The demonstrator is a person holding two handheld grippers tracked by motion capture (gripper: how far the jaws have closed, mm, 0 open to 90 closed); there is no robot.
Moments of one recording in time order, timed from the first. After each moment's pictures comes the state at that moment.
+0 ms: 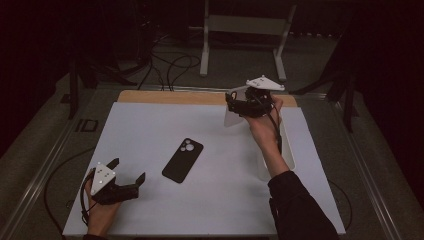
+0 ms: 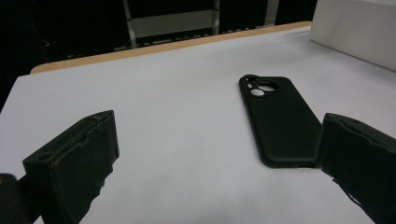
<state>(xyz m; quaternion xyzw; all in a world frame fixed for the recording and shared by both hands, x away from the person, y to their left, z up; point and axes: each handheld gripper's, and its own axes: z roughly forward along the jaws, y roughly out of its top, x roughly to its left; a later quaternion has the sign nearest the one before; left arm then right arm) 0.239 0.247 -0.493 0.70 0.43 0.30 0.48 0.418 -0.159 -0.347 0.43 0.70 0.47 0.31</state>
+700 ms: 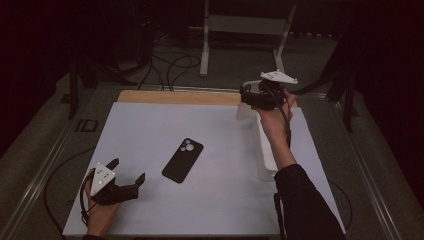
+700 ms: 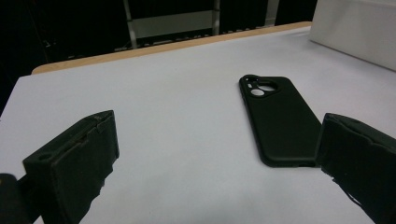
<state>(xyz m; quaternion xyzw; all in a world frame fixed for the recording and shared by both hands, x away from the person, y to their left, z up) 0.238 0.248 -0.494 0.70 0.43 0.30 0.48 0.437 -0.192 -0.343 0.48 0.68 0.45 0.33</state>
